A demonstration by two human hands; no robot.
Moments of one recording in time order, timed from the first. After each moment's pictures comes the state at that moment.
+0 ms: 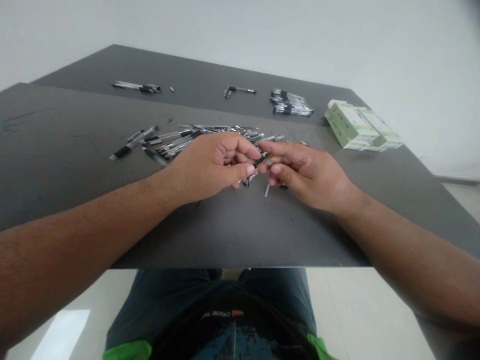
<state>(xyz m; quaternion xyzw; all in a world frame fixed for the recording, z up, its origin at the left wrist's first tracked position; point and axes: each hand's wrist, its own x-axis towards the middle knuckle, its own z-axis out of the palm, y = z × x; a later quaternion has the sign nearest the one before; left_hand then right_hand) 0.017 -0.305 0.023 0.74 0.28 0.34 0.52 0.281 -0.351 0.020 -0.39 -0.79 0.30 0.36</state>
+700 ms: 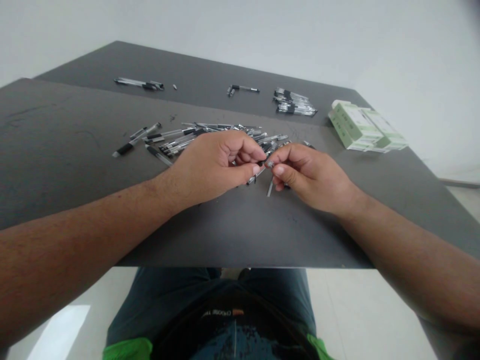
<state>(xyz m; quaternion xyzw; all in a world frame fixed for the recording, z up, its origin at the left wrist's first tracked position) 0.015 -0.313 0.027 0.76 0.31 0.37 0.43 0.277 -0.353 0.026 -0.42 -0.79 0.29 0.33</state>
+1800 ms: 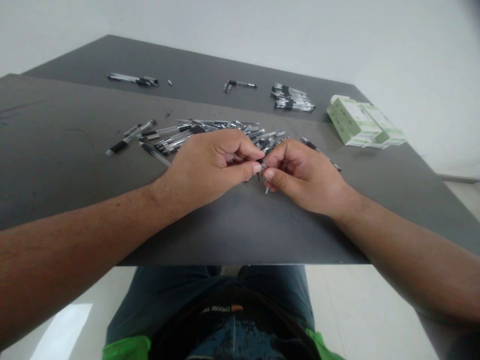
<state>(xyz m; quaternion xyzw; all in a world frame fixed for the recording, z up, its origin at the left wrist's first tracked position) 0.018 -0.328 0.024 0.76 0.34 0.40 0.38 0.271 -0.360 0.017 -0.43 -0.78 0.30 0.35</state>
